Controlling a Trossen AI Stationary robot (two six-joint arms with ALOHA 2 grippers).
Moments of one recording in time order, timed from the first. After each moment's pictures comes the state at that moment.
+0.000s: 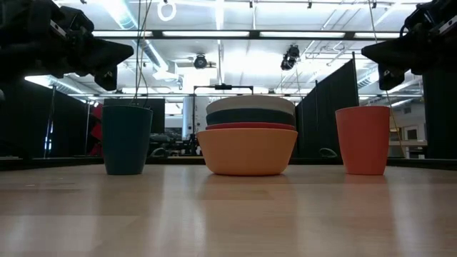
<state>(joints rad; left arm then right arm) 0.17 0.39 0.01 0.53 0.18 -0.15 0.10 0.00 0.01 0.10 0.15 0.10</state>
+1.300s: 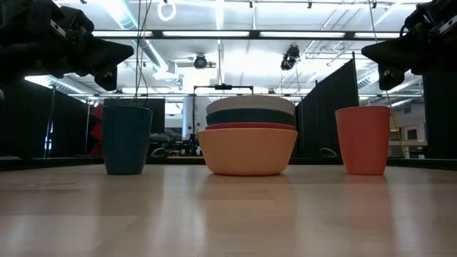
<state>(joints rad) 0.17 0.39 0.01 0.53 0.18 -0.15 0.10 0.00 0.01 0.10 0.15 0.10</state>
